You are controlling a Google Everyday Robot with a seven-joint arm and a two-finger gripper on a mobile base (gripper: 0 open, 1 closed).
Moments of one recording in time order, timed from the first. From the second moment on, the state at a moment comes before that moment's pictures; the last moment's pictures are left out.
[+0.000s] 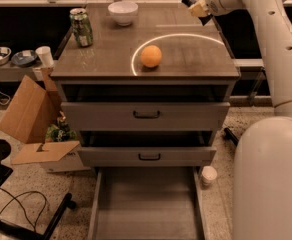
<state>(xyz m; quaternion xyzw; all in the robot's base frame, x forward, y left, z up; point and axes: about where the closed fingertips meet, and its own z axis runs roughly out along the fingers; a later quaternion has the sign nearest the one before) 0.882 -0.197 0.959 -0.38 0.76 -0.04 0.53</state>
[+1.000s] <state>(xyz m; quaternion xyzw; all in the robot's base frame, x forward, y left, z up) 0.882 -0.197 0.959 -0.38 0.76 -0.04 0.53</state>
